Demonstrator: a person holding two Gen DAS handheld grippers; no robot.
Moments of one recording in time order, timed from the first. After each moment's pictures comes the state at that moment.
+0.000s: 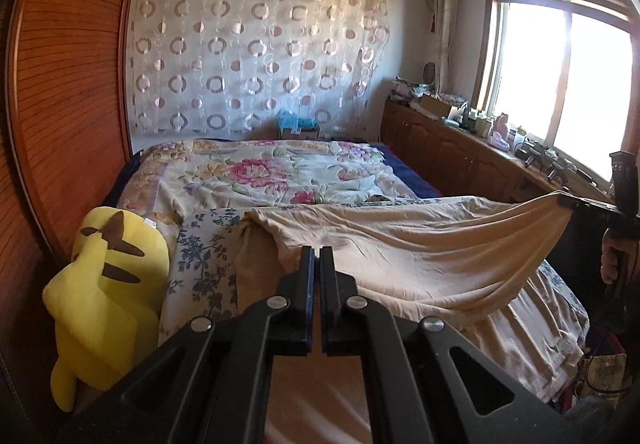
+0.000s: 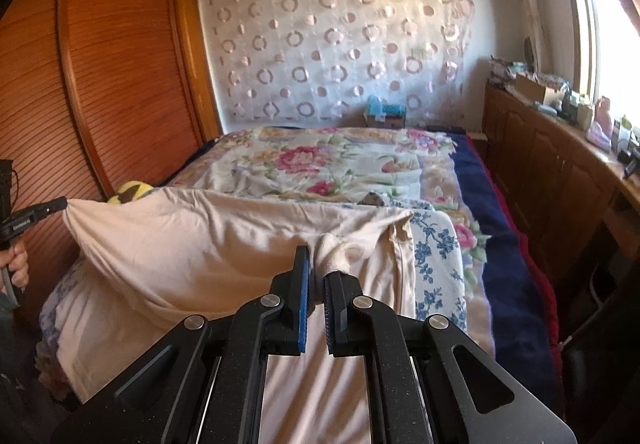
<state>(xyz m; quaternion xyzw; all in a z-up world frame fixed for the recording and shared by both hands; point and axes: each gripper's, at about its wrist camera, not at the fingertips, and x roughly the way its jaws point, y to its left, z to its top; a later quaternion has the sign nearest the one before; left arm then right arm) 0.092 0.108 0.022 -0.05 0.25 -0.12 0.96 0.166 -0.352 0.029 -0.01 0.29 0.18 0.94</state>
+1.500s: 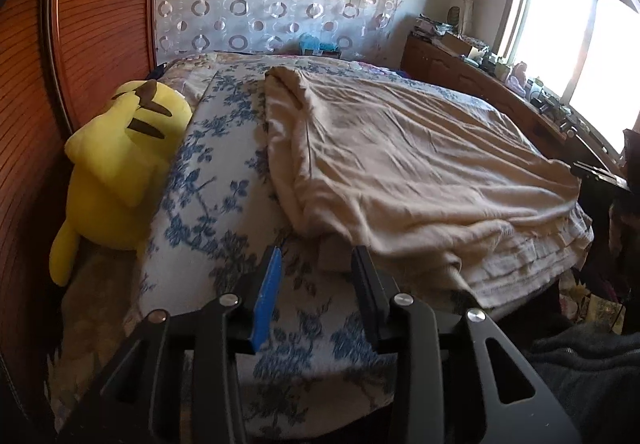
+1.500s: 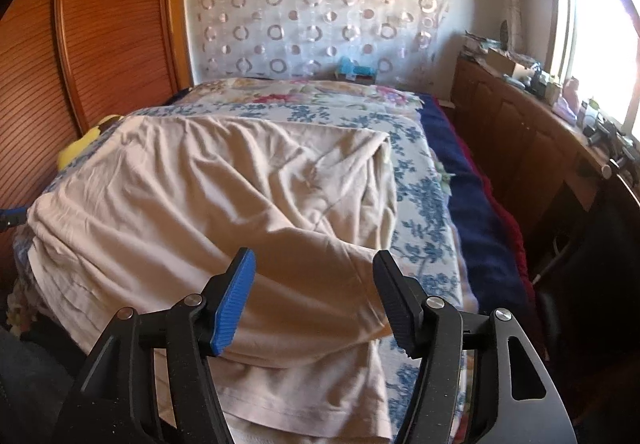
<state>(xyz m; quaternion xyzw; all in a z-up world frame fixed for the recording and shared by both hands) -0.020 0.120 -0.086 -0.06 0.38 -0.09 0.92 0.075 -0.354 -0.054 -0.06 0.35 0.12 0.93</state>
